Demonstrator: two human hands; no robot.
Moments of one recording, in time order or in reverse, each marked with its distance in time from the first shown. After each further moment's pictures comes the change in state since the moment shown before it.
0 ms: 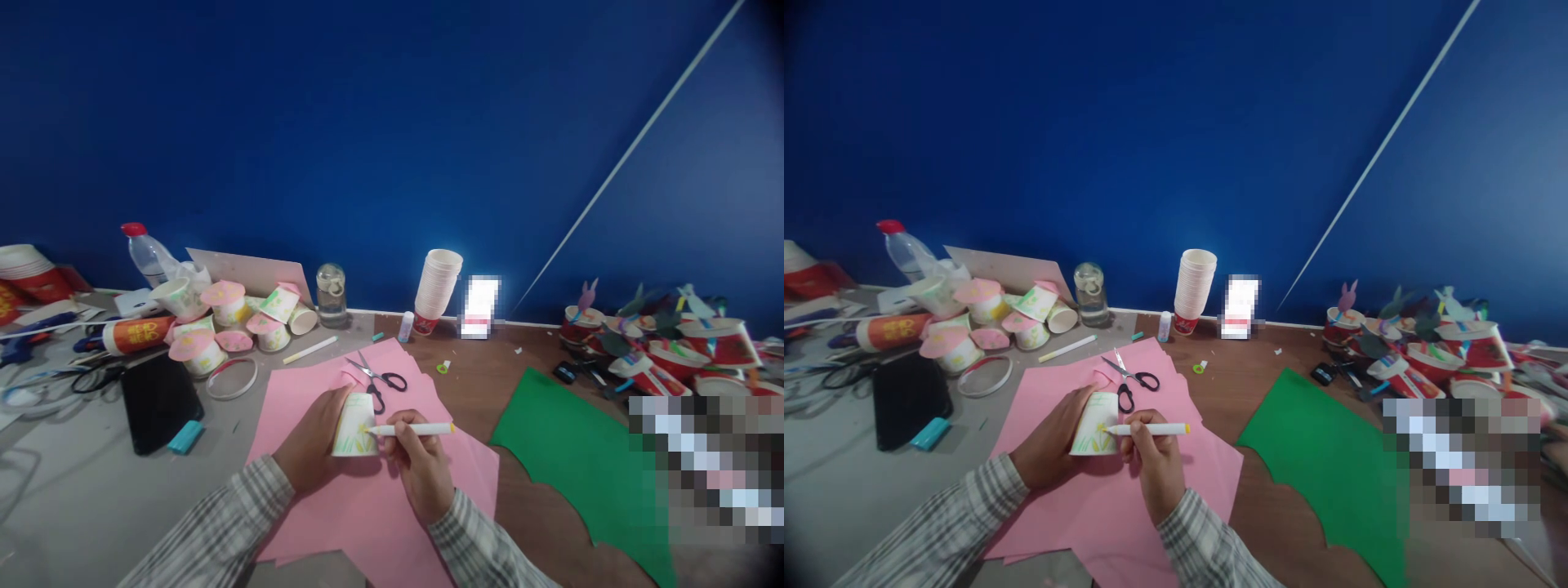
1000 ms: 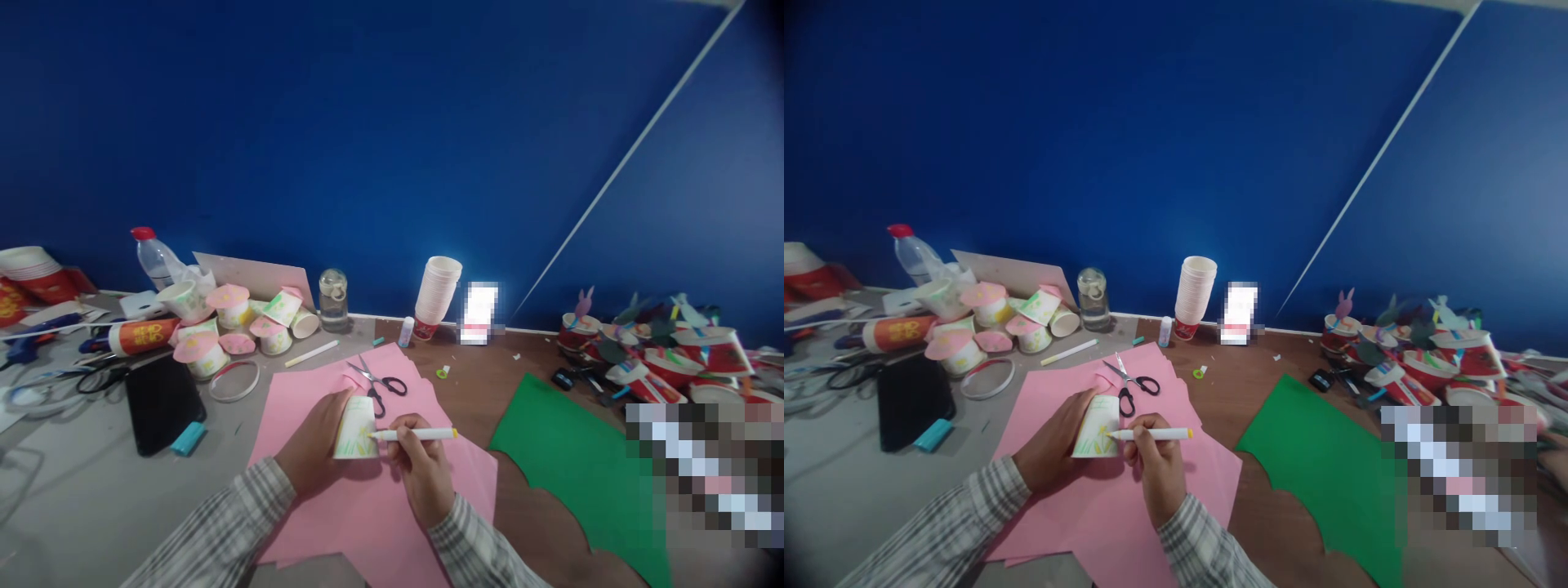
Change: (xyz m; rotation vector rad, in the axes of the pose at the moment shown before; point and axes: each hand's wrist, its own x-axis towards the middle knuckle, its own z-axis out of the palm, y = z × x) left_hand 0.001 0.006 -0.001 -0.023 0.053 -0.040; right_hand 0.000 0.002 -0.001 -0.034 0.053 -0.003
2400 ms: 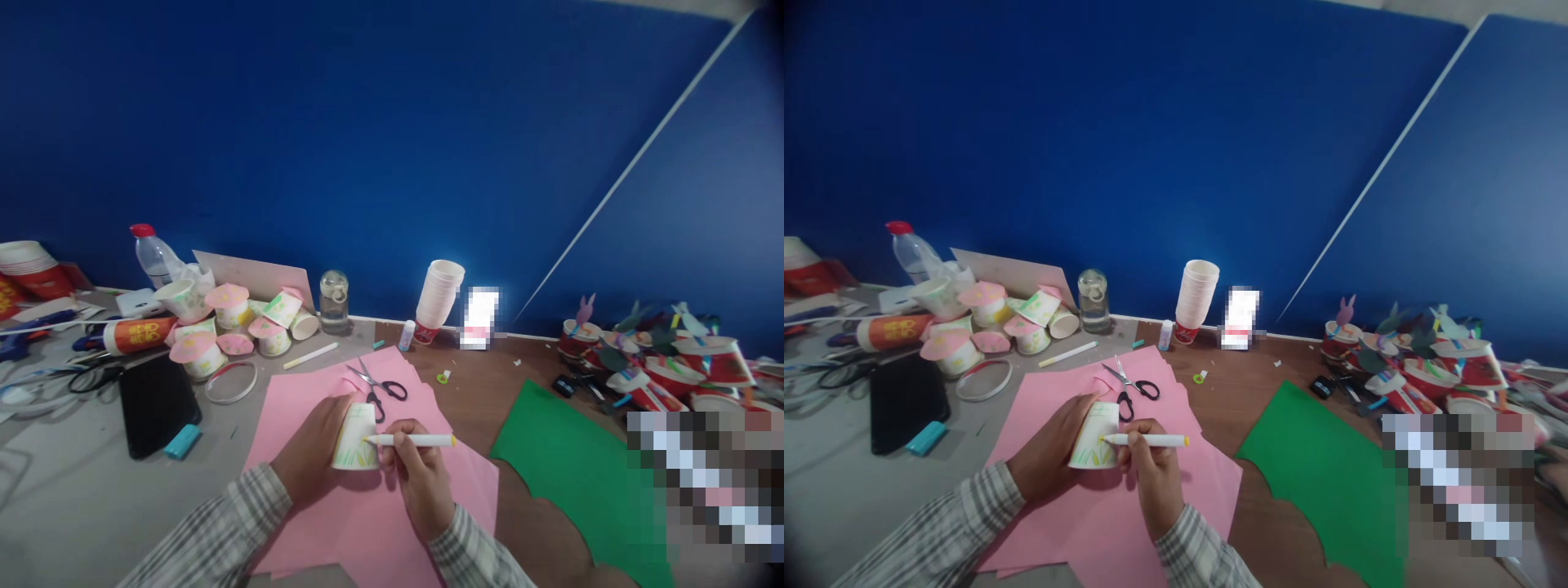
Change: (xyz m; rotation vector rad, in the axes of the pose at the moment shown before) left_hand 0.002 0.000 -0.002 0.082 -0.053 0.059; right_hand -0.001 0.001 0.001 -0.024 -0.080 -0.011
